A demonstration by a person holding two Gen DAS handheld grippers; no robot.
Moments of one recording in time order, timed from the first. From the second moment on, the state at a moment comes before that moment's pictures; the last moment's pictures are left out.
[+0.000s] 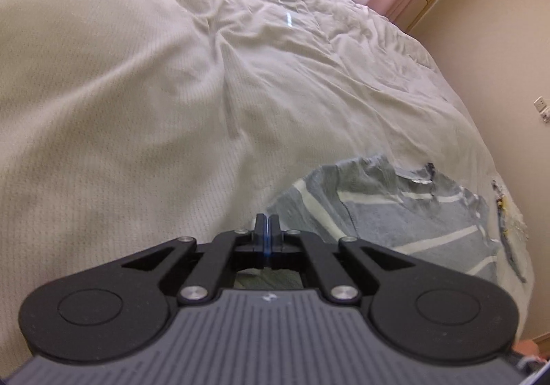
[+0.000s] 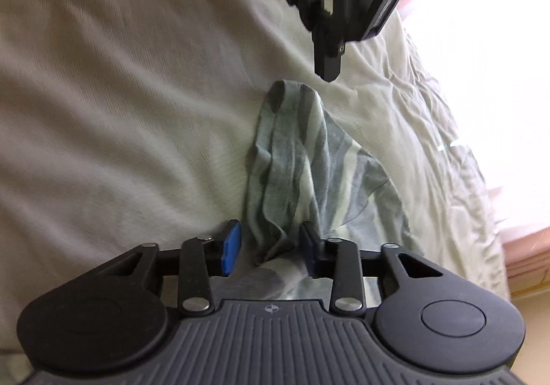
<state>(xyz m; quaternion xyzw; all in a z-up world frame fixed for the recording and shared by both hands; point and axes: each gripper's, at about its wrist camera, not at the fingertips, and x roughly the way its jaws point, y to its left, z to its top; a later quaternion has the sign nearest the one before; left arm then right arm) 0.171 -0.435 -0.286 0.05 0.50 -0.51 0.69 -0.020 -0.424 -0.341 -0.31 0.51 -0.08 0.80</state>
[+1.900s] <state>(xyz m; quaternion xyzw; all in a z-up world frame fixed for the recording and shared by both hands) 0.096 -0.380 -0.307 0.12 0.55 -0.50 0.66 -0.105 -0.404 -0.292 0.03 0.53 -0.08 0.85</state>
